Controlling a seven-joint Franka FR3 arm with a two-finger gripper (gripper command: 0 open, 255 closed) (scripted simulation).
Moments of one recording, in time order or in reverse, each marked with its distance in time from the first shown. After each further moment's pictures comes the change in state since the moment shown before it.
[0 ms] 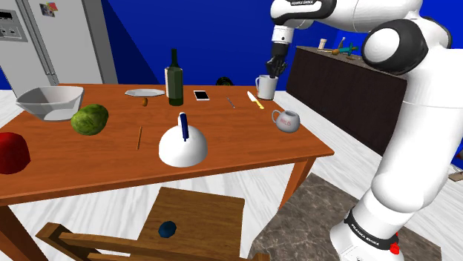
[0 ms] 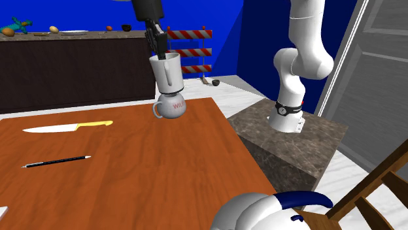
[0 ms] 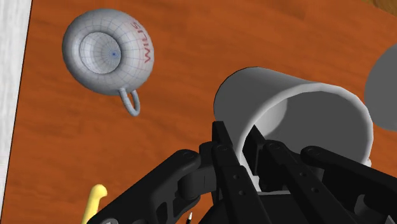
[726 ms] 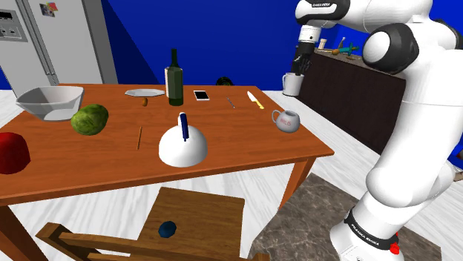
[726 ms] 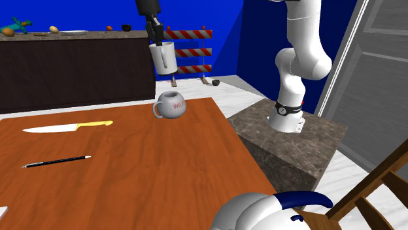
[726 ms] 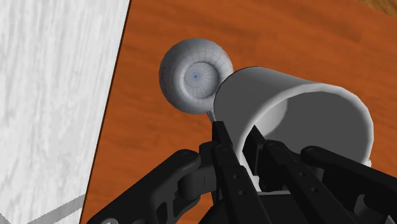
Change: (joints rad) arm -0.158 0.024 -0.089 0.068 -0.002 -0.057 -0.239
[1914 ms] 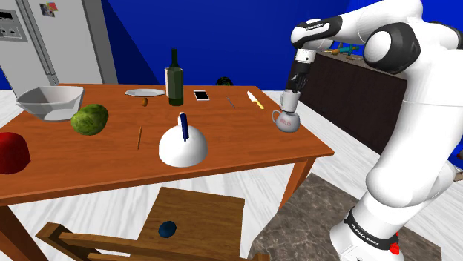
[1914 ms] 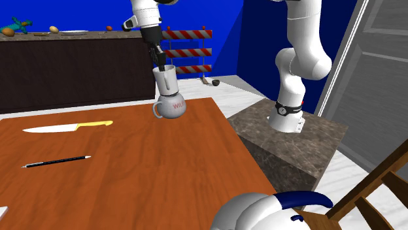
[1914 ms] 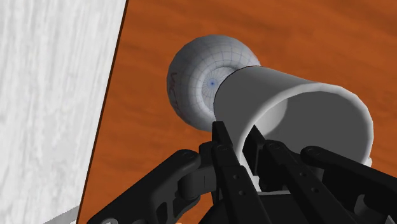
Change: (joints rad) arm -0.004 -0.008 -0.004 -0.240 -0.002 0.230 -0.031
